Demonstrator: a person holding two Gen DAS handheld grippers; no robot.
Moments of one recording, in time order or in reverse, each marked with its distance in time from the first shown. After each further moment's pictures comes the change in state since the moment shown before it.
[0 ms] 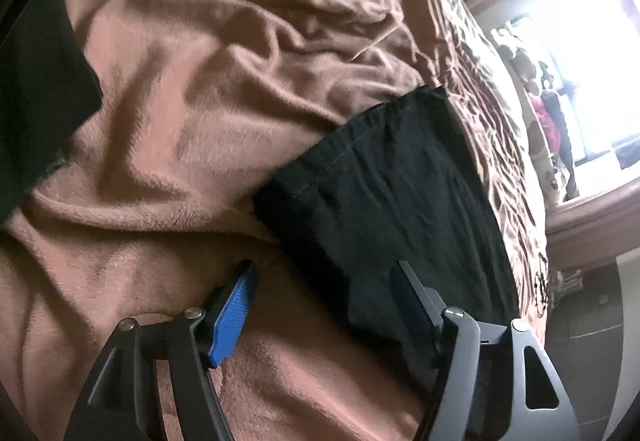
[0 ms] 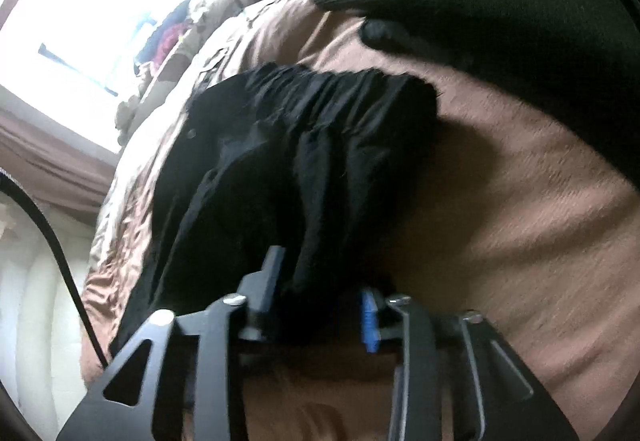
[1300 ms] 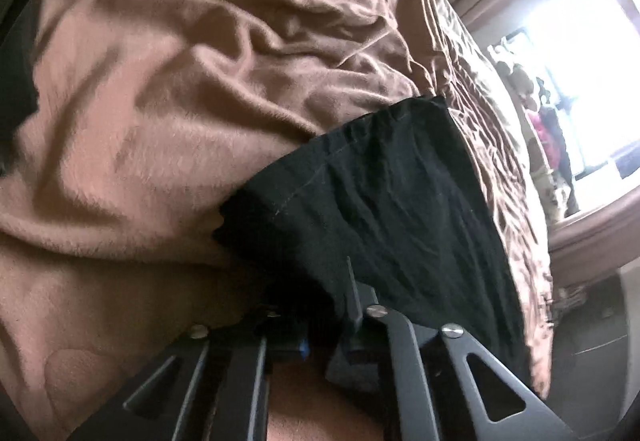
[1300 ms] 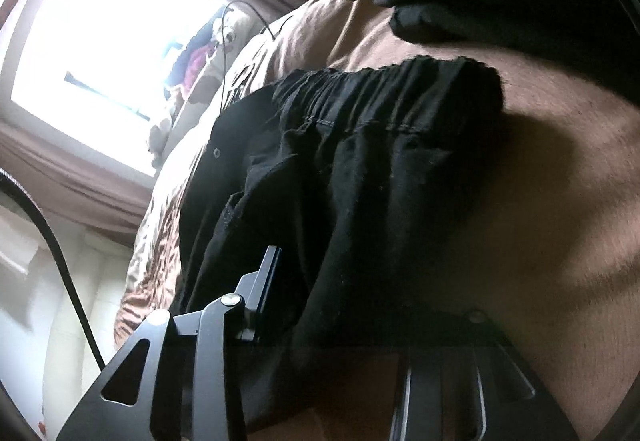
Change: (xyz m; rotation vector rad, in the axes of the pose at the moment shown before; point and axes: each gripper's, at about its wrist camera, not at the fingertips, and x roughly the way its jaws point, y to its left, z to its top) left arm 0.024 -0.019 -0.003 0.007 -0.113 0.004; right arm 0.048 -0.021 0.010 0.041 -0.061 0.139
